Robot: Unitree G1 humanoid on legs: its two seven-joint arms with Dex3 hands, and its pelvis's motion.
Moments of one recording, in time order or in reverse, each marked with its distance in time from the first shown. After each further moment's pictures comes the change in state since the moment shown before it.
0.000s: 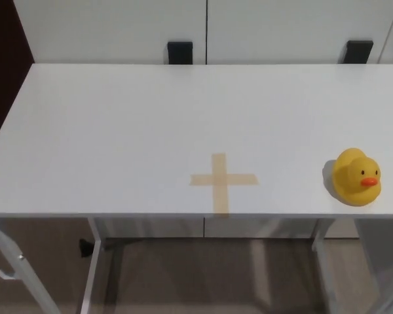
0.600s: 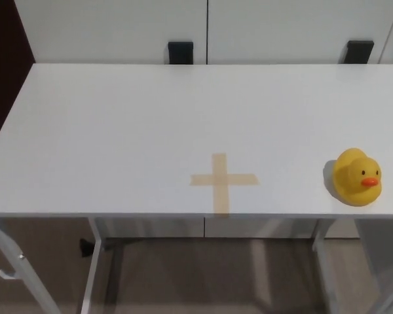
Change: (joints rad) left_arm -0.057 -0.006 0.162 -0.001 -0.092 0.000 -0.003; right_arm -0.133 -0.027 -0.350 0.083 0.187 0.008 0.002
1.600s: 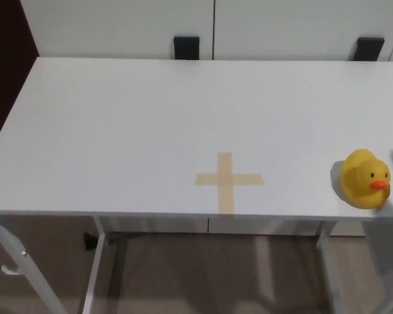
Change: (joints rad) left_arm -0.063 -0.007 0.022 -0.027 -0.047 -0.025 -0.069; right_arm -0.715 -0.052 0.191 -0.598 0.120 0.286 0.024
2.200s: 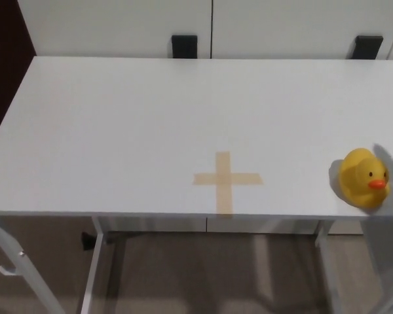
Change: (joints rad) left_arm 0.002 -0.006 -0.022 0.012 0.001 -0.001 0.001; right_arm -0.078 0.110 0.193 0.225 -0.103 -0.050 0.025
